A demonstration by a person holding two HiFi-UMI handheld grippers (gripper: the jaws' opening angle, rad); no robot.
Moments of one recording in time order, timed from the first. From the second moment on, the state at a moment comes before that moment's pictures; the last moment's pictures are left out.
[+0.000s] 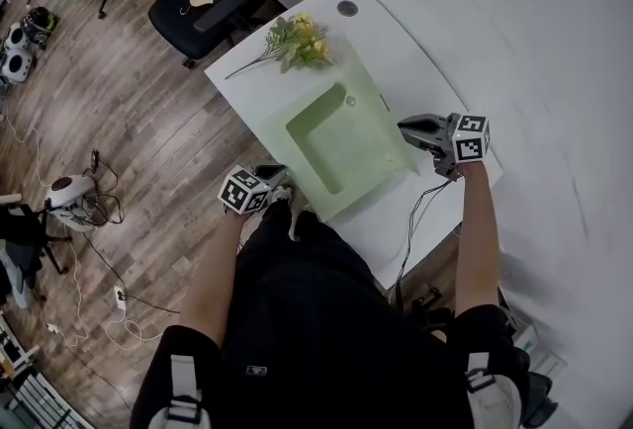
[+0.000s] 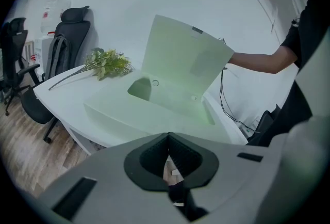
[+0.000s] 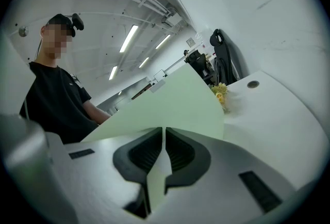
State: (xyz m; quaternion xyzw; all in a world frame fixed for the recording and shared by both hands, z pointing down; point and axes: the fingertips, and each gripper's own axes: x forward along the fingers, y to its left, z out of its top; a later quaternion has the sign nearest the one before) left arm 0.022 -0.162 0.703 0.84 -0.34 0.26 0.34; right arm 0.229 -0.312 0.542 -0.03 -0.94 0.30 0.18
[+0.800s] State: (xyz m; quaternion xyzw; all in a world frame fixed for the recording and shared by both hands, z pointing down) left arm 0.010 -0.143 0.720 0.86 -0.27 0.28 0.33; right arm 0.170 -0.288 0.533 -0.01 -0.93 0.30 0.19
